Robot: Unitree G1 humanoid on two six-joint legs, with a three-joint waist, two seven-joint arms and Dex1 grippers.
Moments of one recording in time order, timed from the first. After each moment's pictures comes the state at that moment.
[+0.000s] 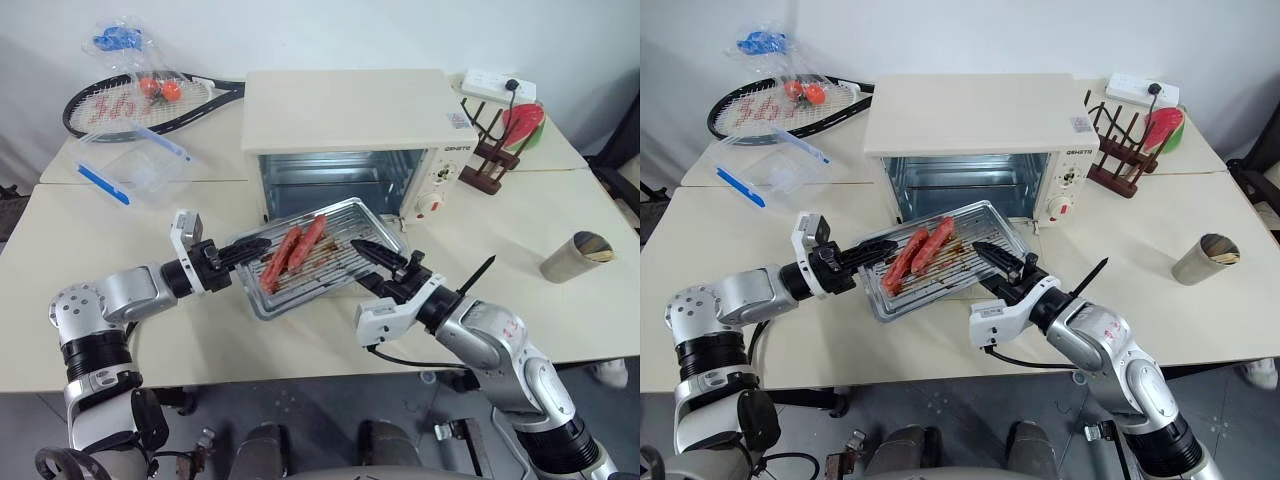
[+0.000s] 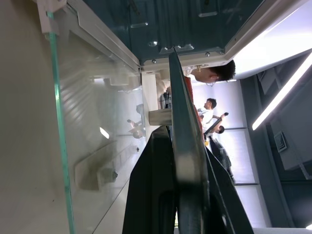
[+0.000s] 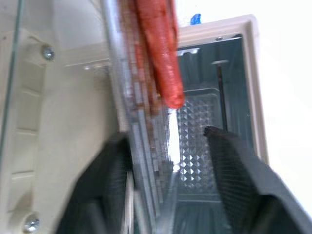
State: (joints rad) left arm -0.59 0.45 0.54 0.37 -1.61 1.54 0.06; right arm -0.23 -0.54 0.23 -0.48 -0.74 -0.19 0.51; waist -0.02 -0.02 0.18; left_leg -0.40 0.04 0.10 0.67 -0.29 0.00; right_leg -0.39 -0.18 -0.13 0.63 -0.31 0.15
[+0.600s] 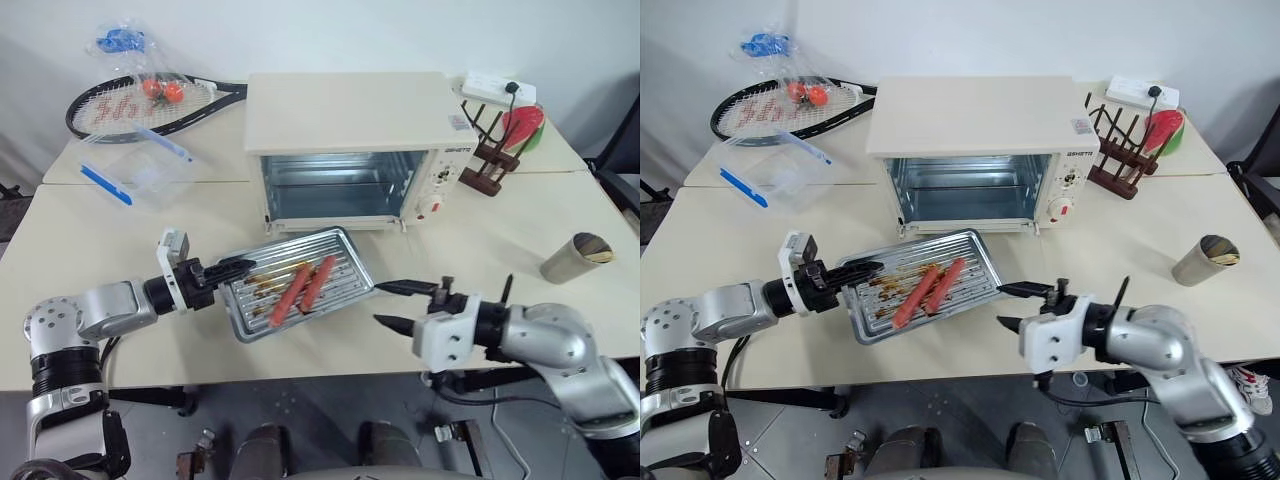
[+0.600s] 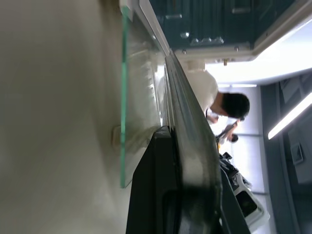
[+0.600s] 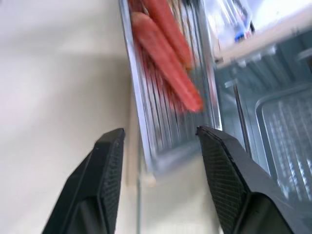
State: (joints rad) left arm -0.48 0.62 0.41 0.40 -1.78 1.47 0.08; right arm -0.13 -0.82 0.05 -0.46 -0.05 -0.17 0.90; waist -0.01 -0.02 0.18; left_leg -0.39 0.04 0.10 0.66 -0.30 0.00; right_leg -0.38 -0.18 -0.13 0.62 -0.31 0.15
